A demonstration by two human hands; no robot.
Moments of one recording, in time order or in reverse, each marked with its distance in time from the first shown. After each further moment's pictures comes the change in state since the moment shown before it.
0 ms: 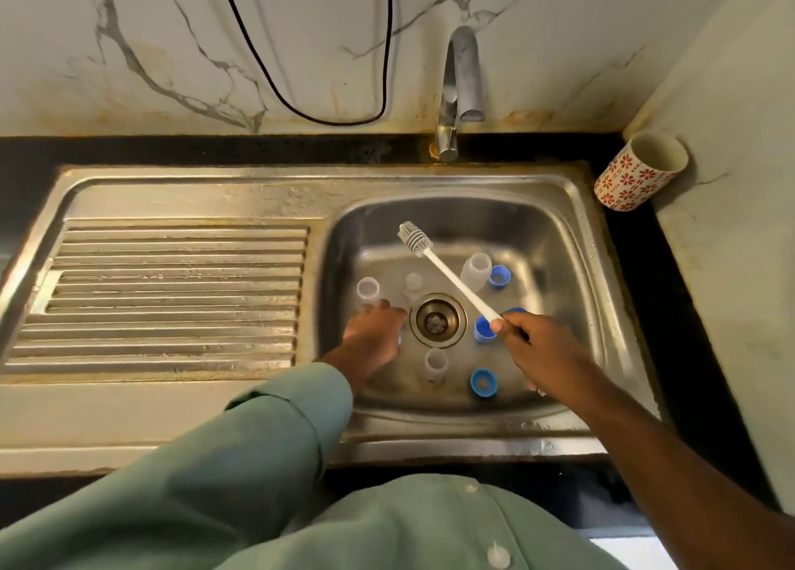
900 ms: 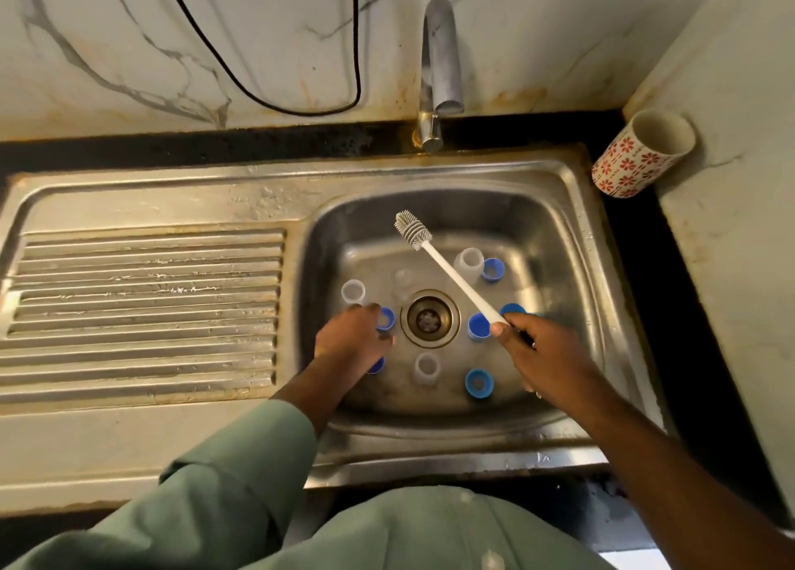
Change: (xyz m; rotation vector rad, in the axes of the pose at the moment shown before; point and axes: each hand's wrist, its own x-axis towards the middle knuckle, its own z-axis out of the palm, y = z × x) left_hand 0.000 0.000 -0.011 -0.108 0.028 -0.162; right_hand 0.012 0.018 -0.002 0.121 0.039 0.049
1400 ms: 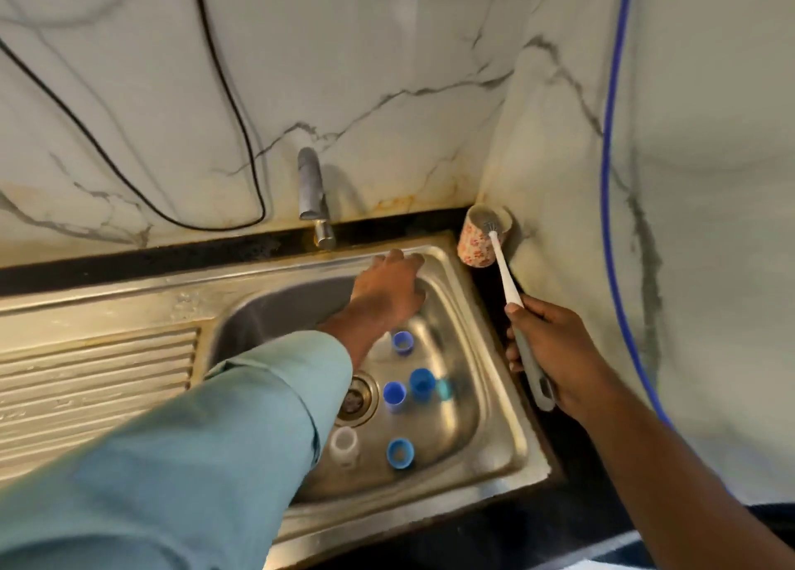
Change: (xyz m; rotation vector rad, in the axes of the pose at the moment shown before) left_hand 0.012 0.205 -0.094 0.052 0.312 0.494; right_hand -0.048 -0.007 -0.136 0.635 0.376 0.100
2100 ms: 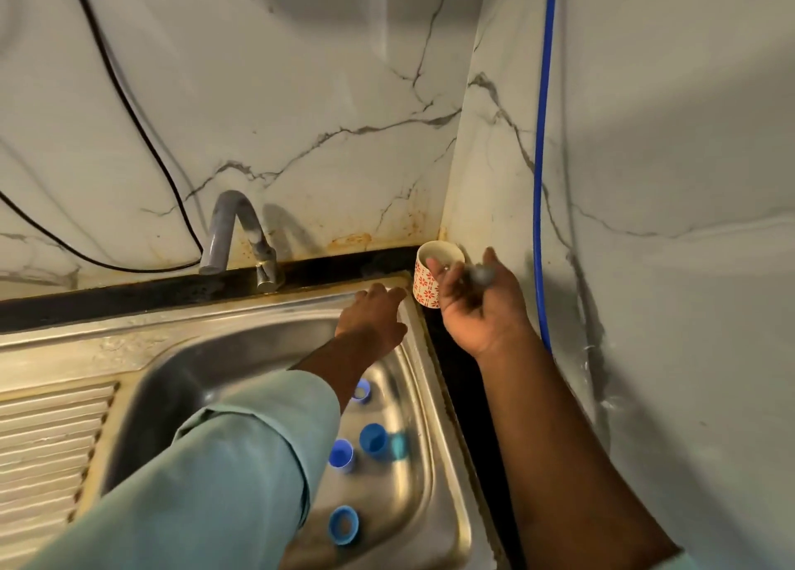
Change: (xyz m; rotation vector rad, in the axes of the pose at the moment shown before) left_hand 0.080 0.050 0.041 0.034 -0.035 -0.099; right_hand 0.107 -0.067 -0.003 1.307 -0.257 0.335
